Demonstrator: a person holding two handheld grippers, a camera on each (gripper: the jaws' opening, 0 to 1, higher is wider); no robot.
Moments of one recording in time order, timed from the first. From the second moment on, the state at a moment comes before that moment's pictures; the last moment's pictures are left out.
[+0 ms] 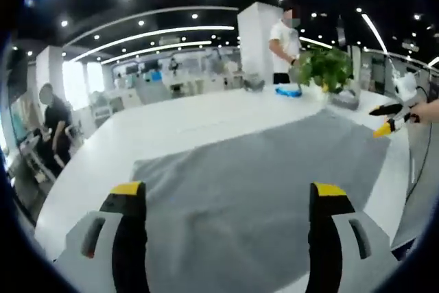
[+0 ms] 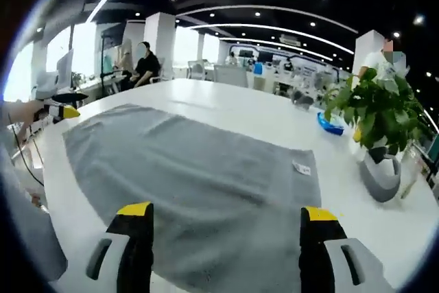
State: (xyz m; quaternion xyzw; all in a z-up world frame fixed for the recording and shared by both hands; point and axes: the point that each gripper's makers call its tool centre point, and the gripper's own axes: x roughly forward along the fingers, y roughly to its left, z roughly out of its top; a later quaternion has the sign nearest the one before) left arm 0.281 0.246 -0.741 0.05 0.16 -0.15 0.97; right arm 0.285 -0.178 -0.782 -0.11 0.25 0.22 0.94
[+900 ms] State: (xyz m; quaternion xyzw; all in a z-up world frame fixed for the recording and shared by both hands) left arm 0.190 0.255 -0.679 0.04 0.12 -0.12 0.98; right arm 0.206 -0.178 -0.705 -0.11 0.18 0.20 0.96
